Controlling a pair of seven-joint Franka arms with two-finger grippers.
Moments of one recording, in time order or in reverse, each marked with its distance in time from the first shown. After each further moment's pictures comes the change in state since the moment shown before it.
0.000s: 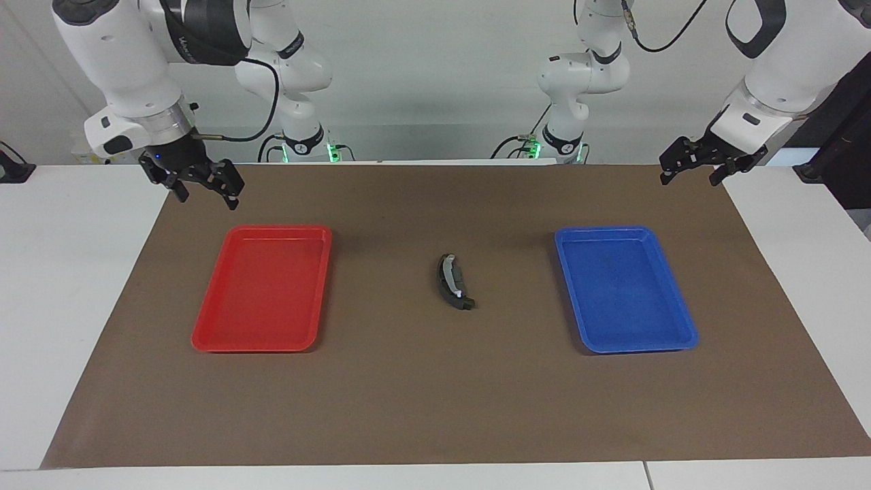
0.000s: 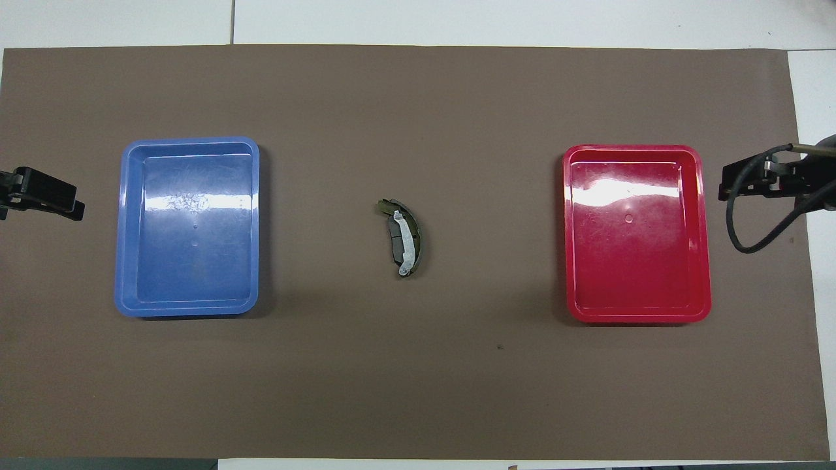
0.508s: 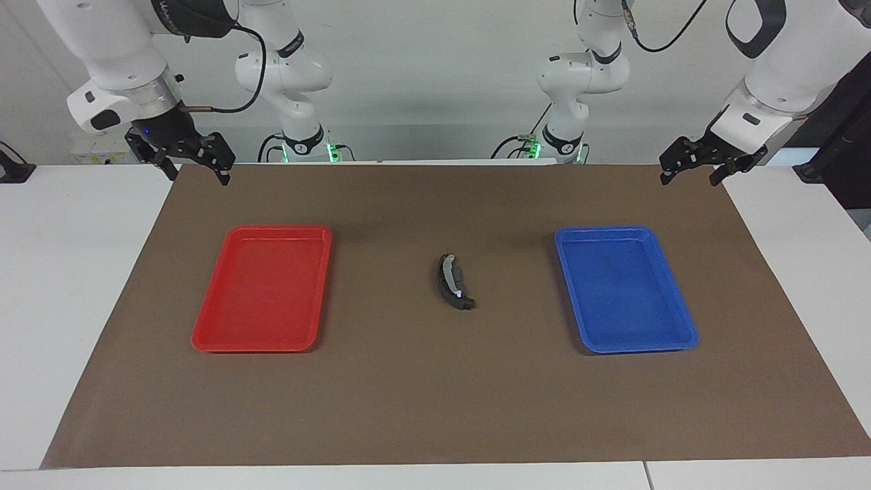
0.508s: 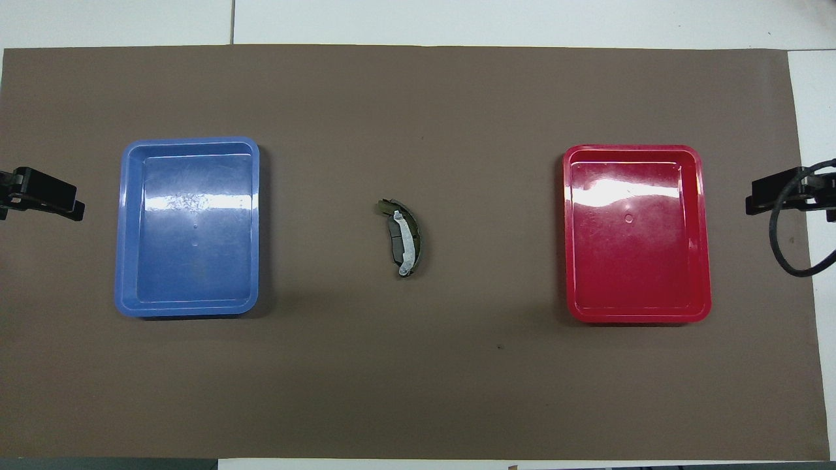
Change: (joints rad) left arm 0.000 0.000 0.000 0.000 0.000 0.000 0.000; right arm -0.014 -0.016 -0.009 0.040 0.001 -0.062 -0.118
